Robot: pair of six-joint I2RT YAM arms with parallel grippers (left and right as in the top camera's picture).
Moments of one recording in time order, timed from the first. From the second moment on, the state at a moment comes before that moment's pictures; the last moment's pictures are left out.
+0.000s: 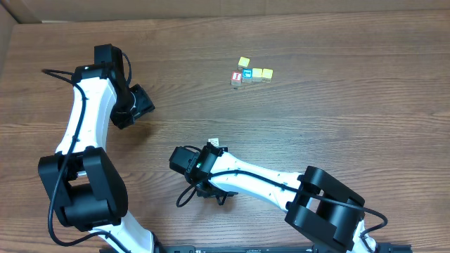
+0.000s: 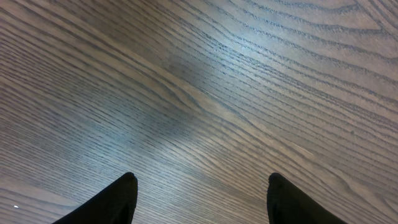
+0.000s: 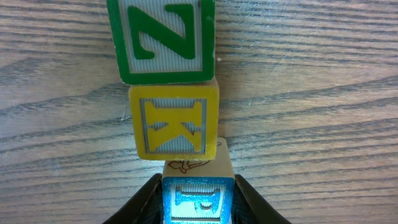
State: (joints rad) left arm 0.15 1.87 1.49 -1.07 0.05 -0.44; right arm 1.11 2.07 1.50 -1.03 0.03 1.06
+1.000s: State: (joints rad) left arm 0.15 1.87 1.49 -1.07 0.05 -0.44; right arm 1.11 2.07 1.50 -0.99 0.03 1.01
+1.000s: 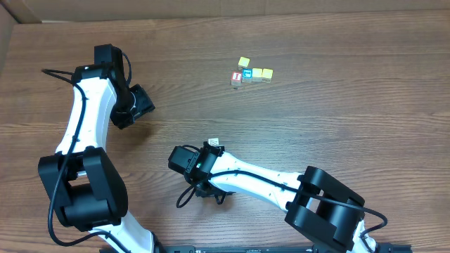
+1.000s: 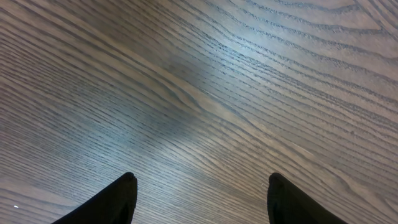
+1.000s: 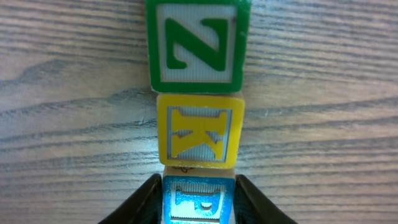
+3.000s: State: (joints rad) left arm 0.13 1.87 1.49 -1.07 0.05 -0.44; right arm 0.18 1.93 1.67 -1.15 -0.12 0.48
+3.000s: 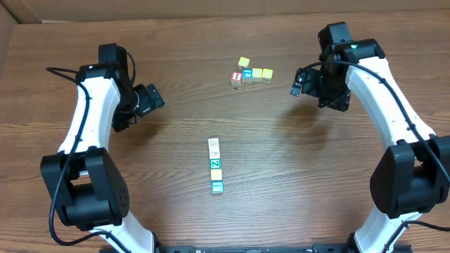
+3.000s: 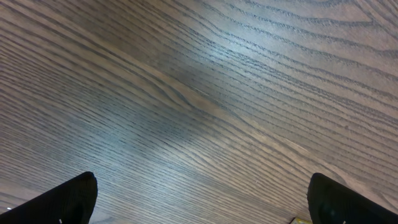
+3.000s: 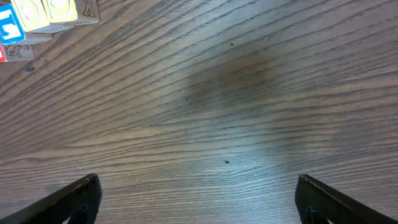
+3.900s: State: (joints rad) left arm 0.13 1.87 1.49 -1.07 0.05 -0.44; right arm 0.18 1.64 1.67 -1.15 -0.12 0.48
